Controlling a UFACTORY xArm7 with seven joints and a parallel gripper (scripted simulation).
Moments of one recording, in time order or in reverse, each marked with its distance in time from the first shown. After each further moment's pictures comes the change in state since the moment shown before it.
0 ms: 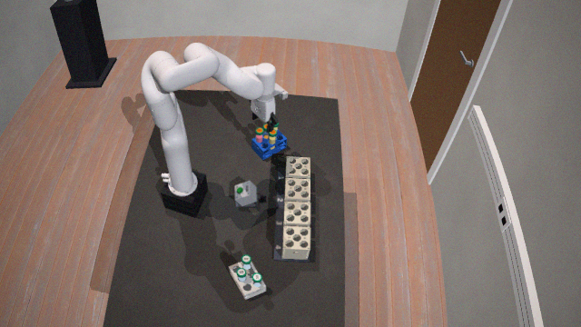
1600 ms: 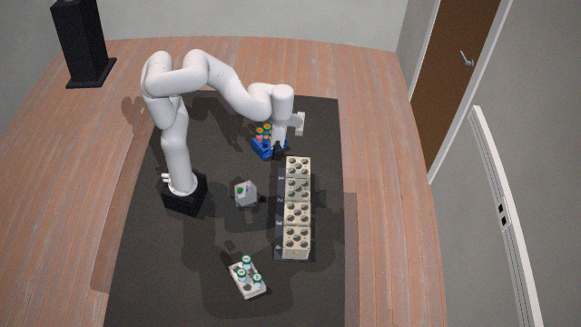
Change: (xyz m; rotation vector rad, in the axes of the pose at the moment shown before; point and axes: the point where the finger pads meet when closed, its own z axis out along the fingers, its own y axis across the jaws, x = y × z) arm -0.054 0.156 -0.027 -0.001 0.001 0.811
